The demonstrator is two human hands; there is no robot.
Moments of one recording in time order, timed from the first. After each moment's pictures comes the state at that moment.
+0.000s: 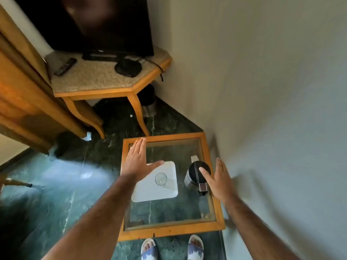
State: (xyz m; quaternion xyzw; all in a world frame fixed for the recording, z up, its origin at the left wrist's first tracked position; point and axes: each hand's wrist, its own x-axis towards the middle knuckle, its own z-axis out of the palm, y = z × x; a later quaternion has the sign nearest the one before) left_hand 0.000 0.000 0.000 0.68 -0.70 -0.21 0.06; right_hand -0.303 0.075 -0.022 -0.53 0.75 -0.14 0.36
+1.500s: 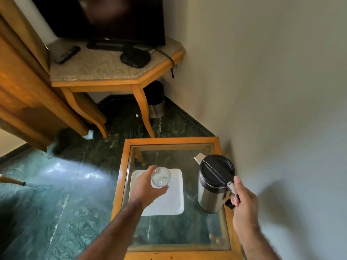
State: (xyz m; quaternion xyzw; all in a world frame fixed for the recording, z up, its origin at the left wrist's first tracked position) left_hand -0.002 0.022 -0.141 0.70 -0.58 -0.37 0.22; right_hand -0.297 0.070 -0.105 -0.24 0.65 -0.54 0.48
